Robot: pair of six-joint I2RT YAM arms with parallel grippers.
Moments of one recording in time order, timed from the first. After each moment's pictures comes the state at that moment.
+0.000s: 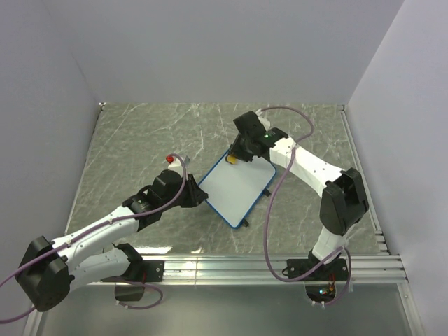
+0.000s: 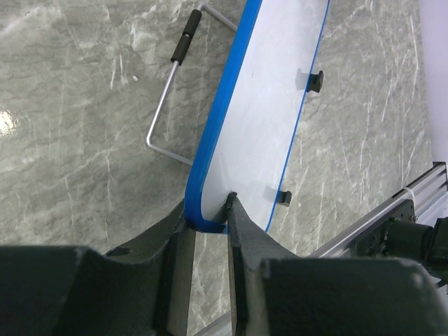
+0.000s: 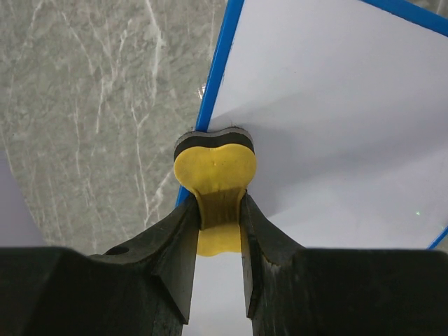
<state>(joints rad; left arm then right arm) -0.73 1.01 0.57 -0.12 0.01 -0.73 0.63 1.74 1.49 -0.65 0.16 1.00</state>
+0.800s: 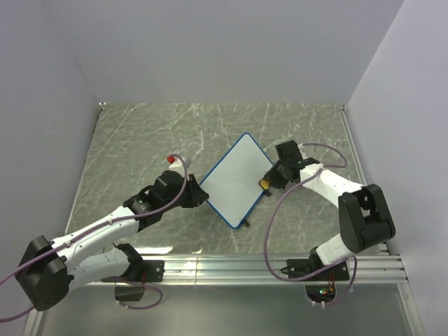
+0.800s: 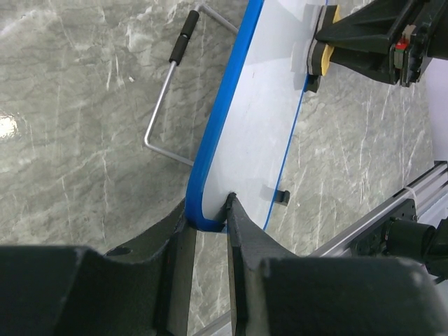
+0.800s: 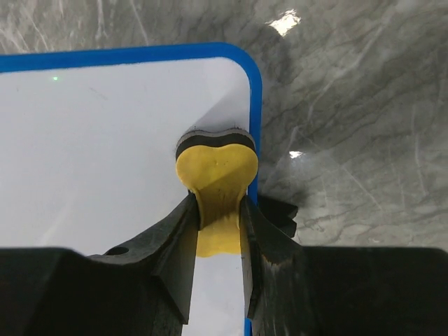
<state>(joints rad) -0.75 1.01 0.58 -0.13 -0.01 -0.73 0.35 1.52 0.88 -0.41 0.06 1.06</state>
